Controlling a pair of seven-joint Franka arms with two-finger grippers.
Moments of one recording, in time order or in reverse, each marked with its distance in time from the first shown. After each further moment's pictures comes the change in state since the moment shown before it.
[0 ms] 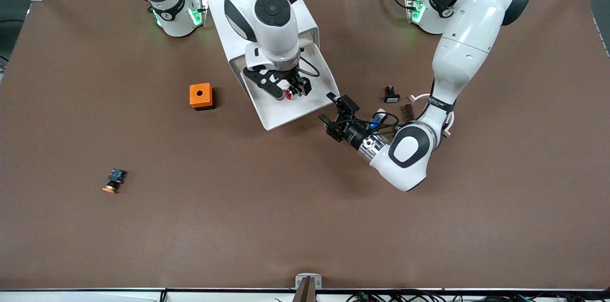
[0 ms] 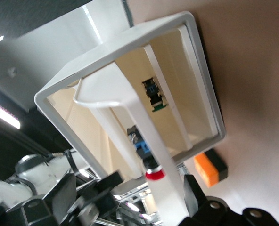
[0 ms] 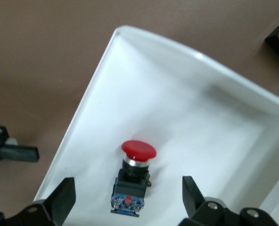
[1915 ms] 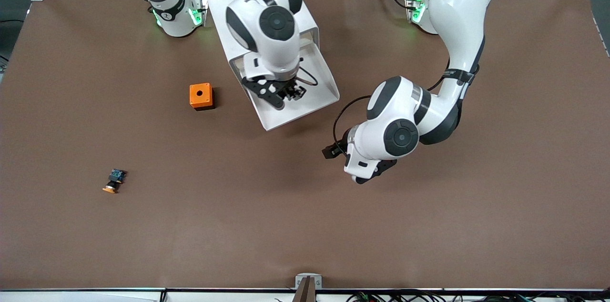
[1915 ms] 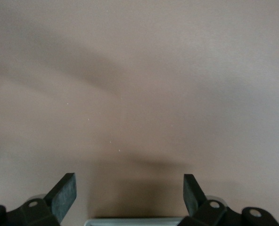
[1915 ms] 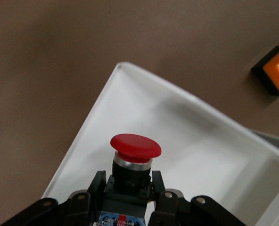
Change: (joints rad) left arm -0.139 -0.224 -0.007 0.018 0.875 0.500 0.956; right arm -0.070 0.034 -0.032 0.119 -0.019 -0.143 -0.150
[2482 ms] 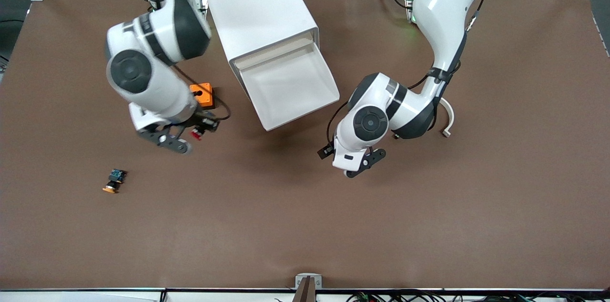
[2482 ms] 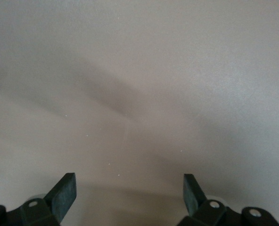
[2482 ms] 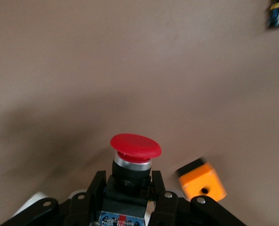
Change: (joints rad) left arm -0.068 0.000 0.000 -0.086 0.150 0.138 -0.194; right arm -0.407 -0.068 -0.011 -0.033 0.000 -0.066 -0.667
